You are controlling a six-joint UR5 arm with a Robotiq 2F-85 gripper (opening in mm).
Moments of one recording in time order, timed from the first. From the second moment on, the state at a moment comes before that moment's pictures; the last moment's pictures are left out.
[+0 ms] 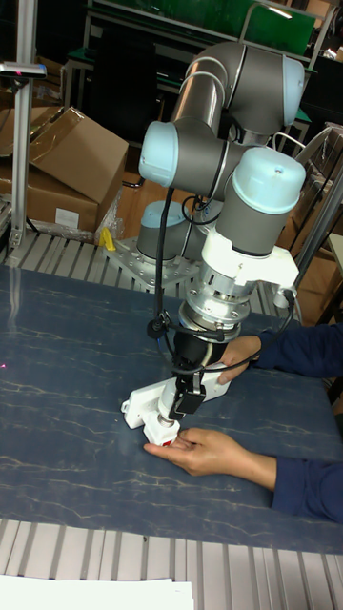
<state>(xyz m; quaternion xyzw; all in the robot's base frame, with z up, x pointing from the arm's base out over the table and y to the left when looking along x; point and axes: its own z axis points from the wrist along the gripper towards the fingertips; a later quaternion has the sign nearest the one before) 0.608 0.041 0.101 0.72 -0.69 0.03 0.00</state>
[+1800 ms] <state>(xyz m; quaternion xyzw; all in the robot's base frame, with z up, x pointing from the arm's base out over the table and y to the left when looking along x) 0.603 0.042 0.090 0.74 -0.67 0.00 0.00</state>
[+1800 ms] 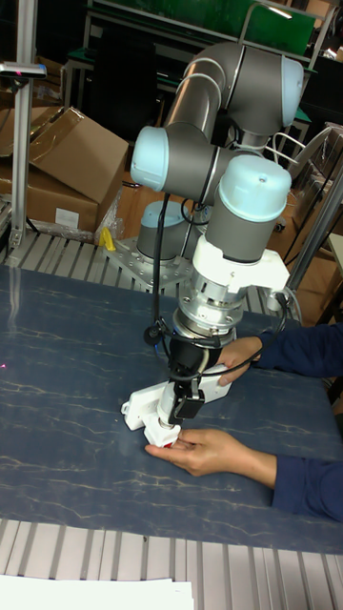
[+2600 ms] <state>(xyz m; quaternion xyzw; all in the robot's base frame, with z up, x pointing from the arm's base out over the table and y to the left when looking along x) 0.597 0.044 0.089 0.72 -0.69 -0.02 0.02</state>
